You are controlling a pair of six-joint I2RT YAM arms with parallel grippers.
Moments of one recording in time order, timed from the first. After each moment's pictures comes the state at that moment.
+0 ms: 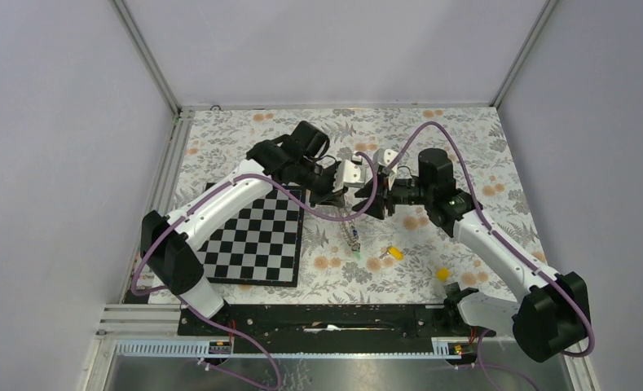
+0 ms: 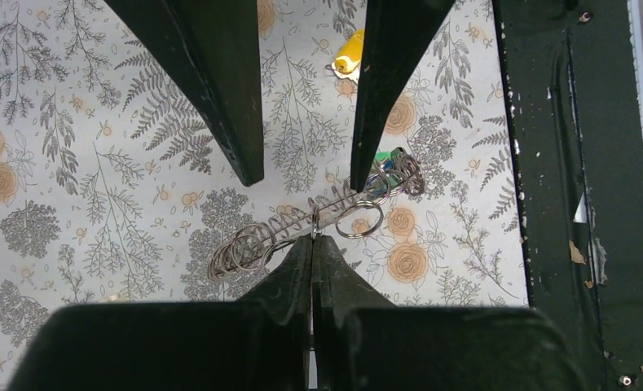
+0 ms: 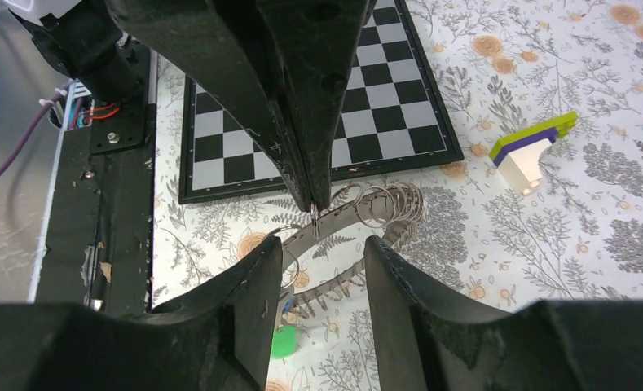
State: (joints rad) left arm -0.73 1.61 1.55 -0.88 0.67 0.76; right arm 0.42 1.16 0.84 -0.09 -0.93 -0.29
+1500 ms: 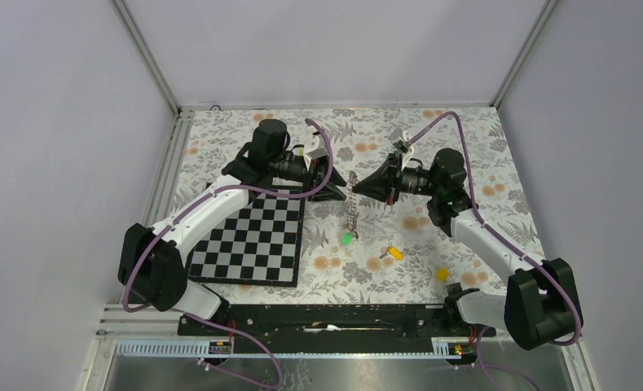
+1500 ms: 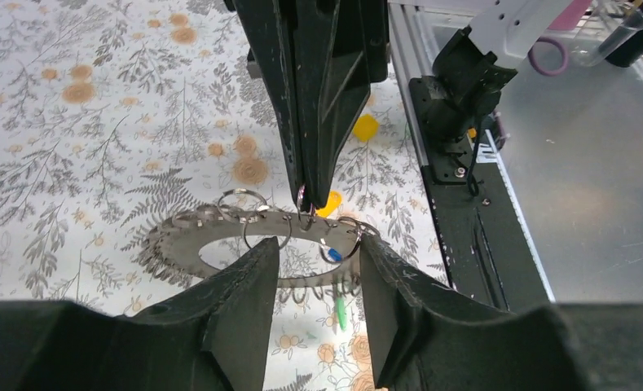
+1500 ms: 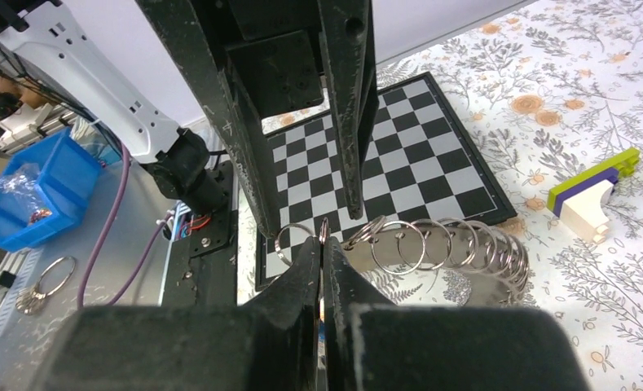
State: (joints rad) left arm -0.54 1.46 1.18 -0.12 1.10 0.23; right arm 0.34 1.24 0.73 0.52 -1.07 0.37
